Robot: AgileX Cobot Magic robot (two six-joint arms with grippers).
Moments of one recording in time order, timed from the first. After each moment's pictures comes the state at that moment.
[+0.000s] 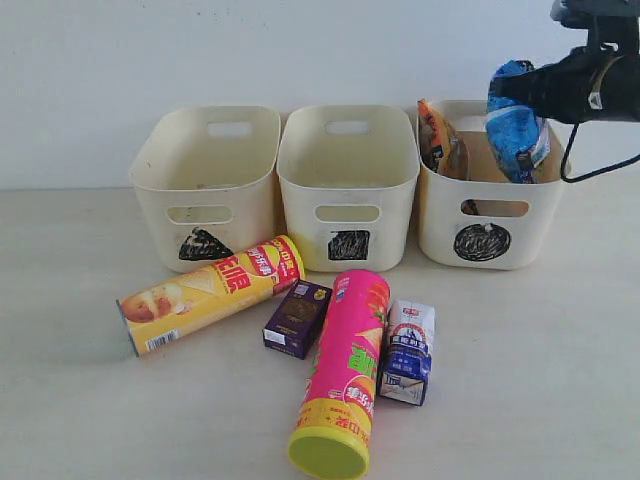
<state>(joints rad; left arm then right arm) 0.02 0.00 0.00 -0.03 0.32 0.00 0.03 1.93 -1.37 -0.89 -0.17 1.01</state>
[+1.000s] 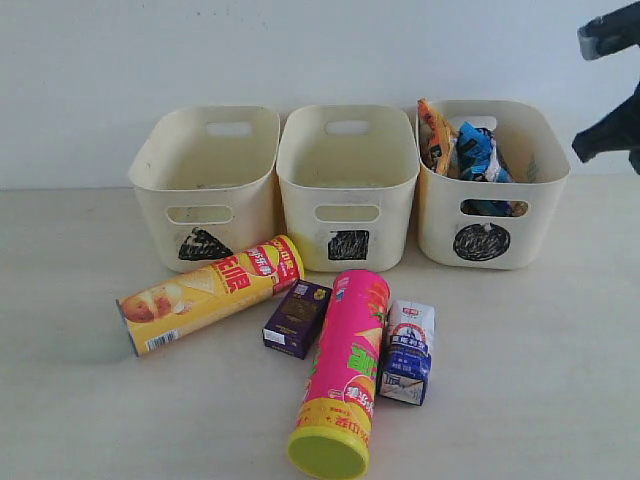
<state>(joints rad) 0.02 0.00 0.00 -0.03 0.32 0.00 0.10 1.63 -1.39 -0.26 0.90 -0.04</state>
